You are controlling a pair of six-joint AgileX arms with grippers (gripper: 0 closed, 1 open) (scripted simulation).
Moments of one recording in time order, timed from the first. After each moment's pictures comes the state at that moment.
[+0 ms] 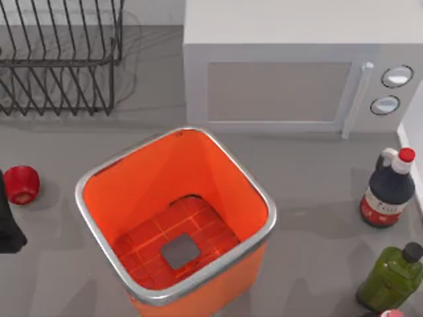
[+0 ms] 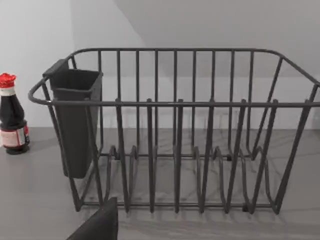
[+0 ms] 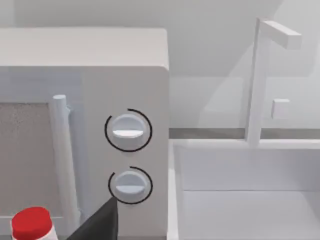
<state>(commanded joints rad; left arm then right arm) 0.00 0.00 0.00 0.00 0.00 0.00 0.00 0.00 0.00 0.00 0.00 0.00</state>
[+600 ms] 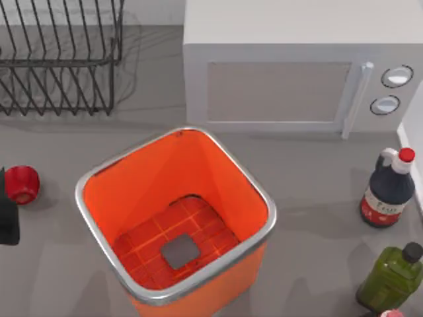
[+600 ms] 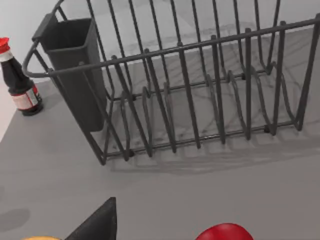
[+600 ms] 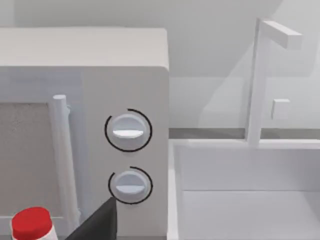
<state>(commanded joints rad) 0.01 0.31 0.23 -0.17 0.01 0.21 0.00 0.00 0.00 0.00 0.00 0.00</state>
